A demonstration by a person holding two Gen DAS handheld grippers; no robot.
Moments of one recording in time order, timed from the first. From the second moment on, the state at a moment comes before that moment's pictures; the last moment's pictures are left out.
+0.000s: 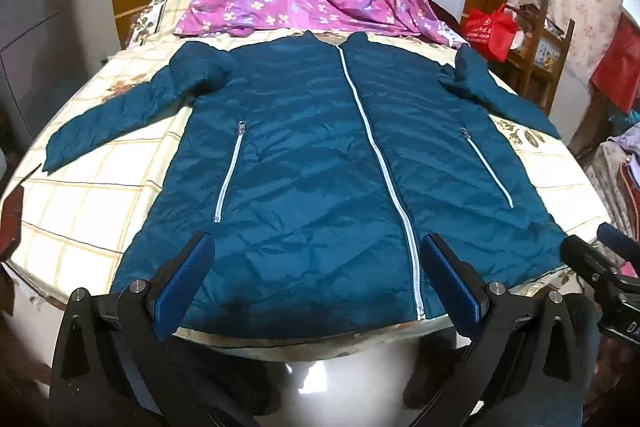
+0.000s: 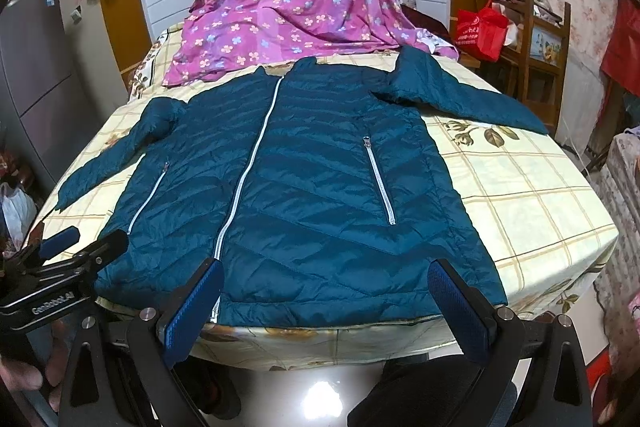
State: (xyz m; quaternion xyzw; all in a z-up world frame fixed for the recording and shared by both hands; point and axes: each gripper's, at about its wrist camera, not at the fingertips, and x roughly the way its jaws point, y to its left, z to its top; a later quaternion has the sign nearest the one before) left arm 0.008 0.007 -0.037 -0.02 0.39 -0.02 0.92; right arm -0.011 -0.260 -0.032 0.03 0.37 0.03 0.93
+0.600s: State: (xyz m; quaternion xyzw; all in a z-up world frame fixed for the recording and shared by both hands) left arm 0.035 0.006 -0.030 -0.02 0.38 0.02 0.92; right arm -0.005 -0.285 -0.026 0.04 0.33 0.05 0.94
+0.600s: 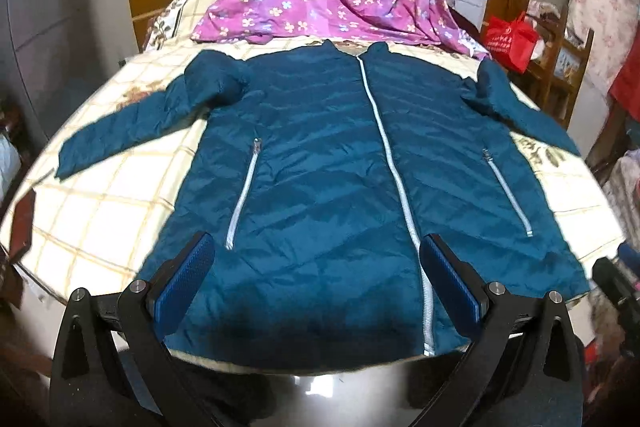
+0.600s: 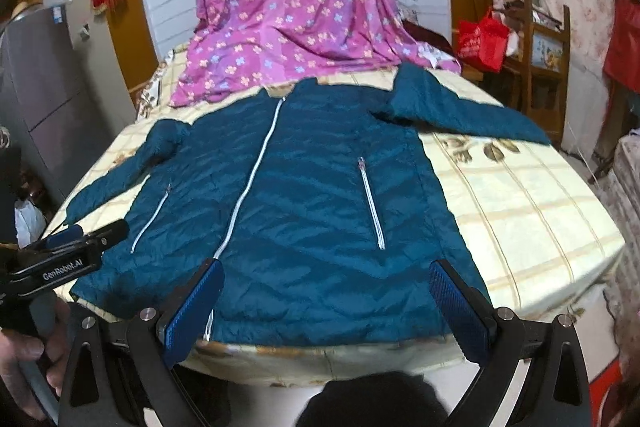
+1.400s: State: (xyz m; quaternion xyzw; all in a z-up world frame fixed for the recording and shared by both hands) left arm 0.159 0.040 -0.076 -0.01 0.37 0.04 0.93; right arm 0.135 -0.277 -0.064 0.09 0.31 0.00 0.95
